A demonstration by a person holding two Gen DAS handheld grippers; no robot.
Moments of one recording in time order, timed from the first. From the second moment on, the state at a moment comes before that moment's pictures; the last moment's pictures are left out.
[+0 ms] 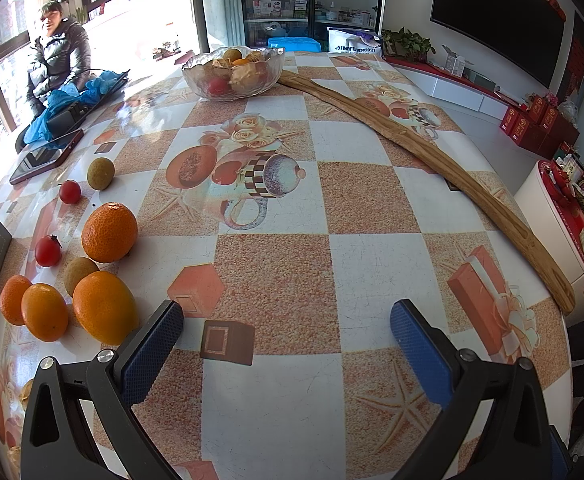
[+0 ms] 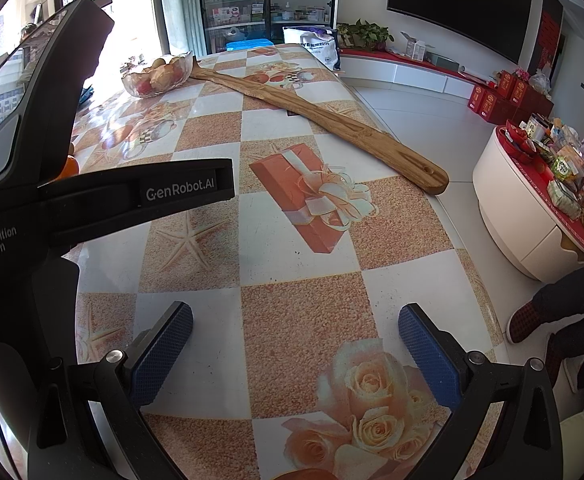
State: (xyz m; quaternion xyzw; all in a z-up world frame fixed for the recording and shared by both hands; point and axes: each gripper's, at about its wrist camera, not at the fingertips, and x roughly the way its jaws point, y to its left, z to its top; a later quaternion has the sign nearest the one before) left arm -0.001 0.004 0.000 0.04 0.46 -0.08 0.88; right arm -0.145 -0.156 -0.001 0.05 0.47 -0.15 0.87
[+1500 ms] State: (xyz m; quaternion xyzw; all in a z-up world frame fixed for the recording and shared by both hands) left arm -0.019 0.015 0.013 0.05 0.44 -0.09 0.89; right arm -0.145 -0.155 0.000 0.05 0.47 -0.15 0.87
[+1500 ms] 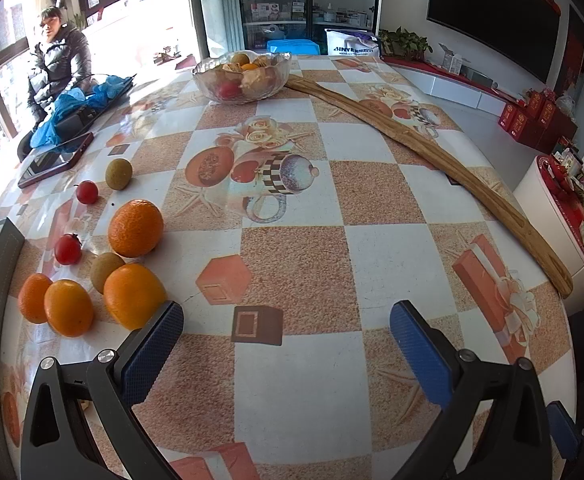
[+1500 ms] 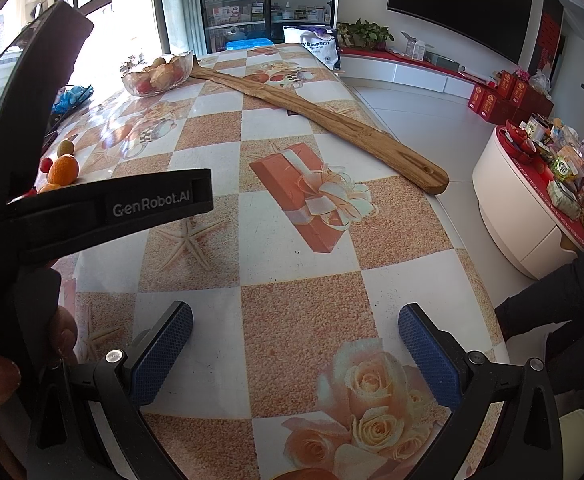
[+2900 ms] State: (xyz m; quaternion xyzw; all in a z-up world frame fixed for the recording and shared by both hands) left arm -0.091 0.177 0.012 0.02 0.48 -0.05 0.88; right arm -0.006 -0.001 0.002 0.00 0.52 0.05 0.85
